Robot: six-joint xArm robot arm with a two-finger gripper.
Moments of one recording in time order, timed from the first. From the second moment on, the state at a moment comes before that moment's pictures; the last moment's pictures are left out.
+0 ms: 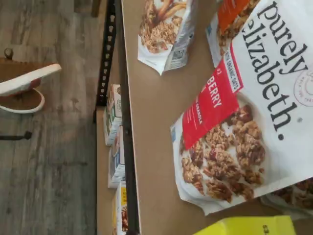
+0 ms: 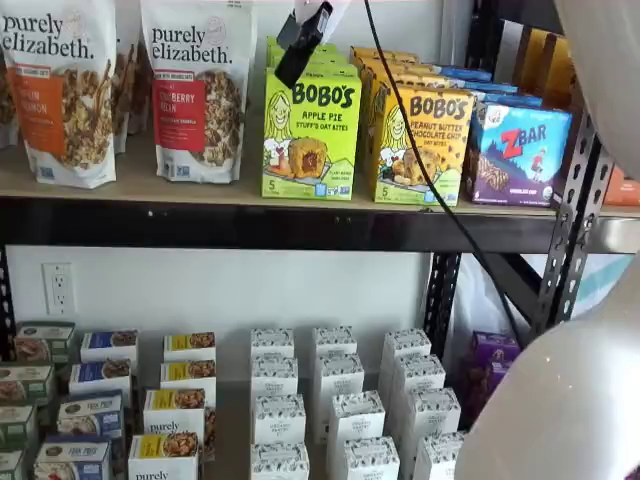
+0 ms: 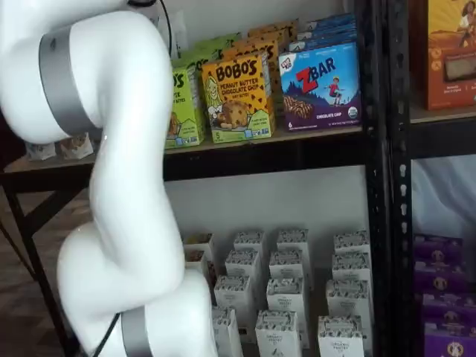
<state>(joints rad) 0.33 -0.30 -1.38 0.41 1.23 -1.20</state>
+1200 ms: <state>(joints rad) 0.31 -0.21 -1.47 0.35 1.34 -1.22</state>
